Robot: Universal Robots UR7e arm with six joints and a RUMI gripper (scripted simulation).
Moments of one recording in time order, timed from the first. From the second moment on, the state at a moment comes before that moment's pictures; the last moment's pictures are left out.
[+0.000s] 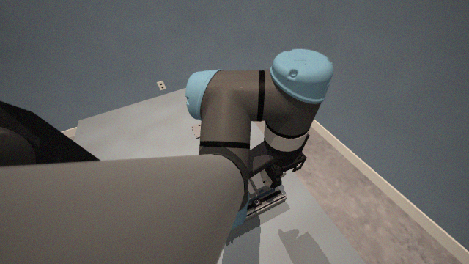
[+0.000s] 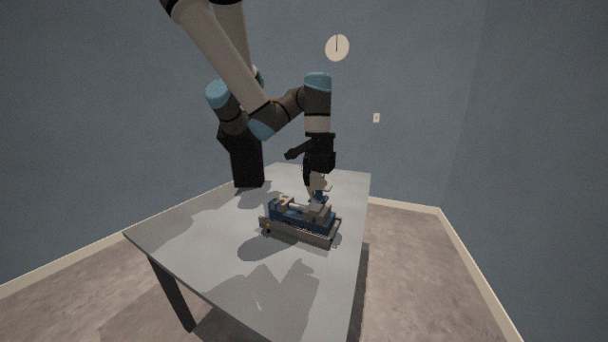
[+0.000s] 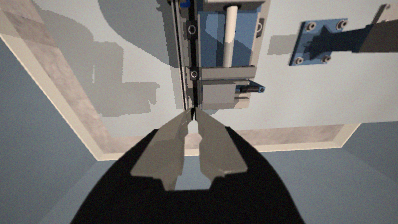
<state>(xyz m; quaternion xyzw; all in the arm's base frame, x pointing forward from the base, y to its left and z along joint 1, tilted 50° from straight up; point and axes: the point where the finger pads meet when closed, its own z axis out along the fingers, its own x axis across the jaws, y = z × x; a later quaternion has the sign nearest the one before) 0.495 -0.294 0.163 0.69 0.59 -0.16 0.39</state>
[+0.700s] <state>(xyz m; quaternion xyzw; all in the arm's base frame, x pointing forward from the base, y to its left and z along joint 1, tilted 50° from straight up) 0.499 -0.304 0.155 0.69 0.59 -0.16 0.39</state>
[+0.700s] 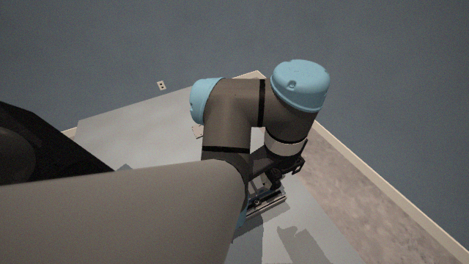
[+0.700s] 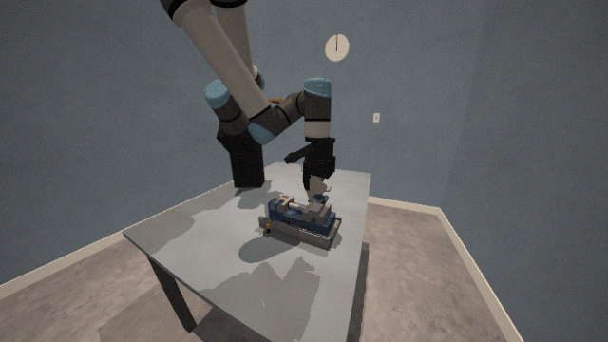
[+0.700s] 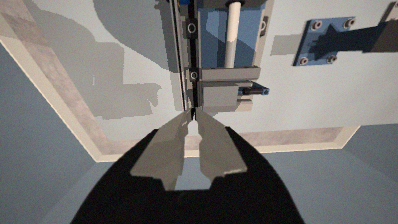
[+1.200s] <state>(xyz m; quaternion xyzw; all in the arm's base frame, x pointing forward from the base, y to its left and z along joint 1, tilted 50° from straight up) 0.504 -0.319 0.142 0.69 0.59 -0.16 0.39</state>
